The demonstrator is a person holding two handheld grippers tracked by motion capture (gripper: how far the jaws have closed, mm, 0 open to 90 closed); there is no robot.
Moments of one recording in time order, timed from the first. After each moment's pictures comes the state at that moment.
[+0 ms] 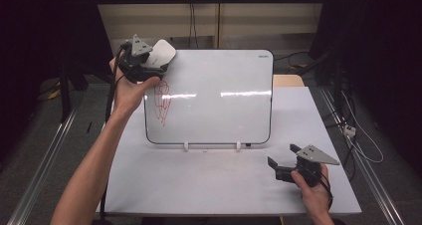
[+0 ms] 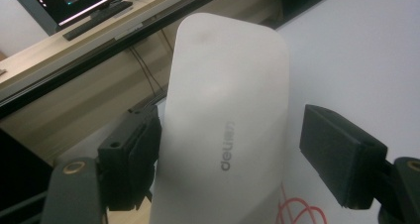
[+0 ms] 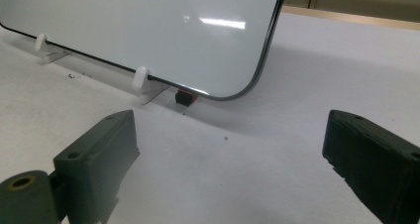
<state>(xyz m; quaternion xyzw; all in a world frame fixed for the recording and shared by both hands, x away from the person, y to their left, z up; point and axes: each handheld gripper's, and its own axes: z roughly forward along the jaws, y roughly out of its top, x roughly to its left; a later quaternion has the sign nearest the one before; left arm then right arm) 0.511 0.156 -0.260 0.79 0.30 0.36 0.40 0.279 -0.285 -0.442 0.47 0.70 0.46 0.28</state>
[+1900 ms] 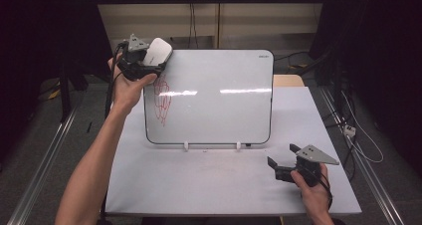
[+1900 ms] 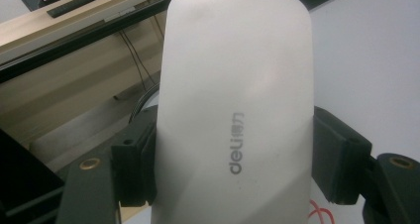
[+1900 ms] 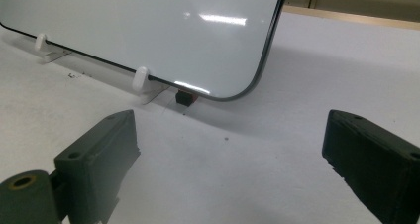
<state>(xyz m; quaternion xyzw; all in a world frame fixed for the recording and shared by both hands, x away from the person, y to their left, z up) 0.523 0.166 -0.264 0.79 0.33 0.32 0.42 0.279 -0.284 -0.443 0.47 0.70 0.46 0.28</state>
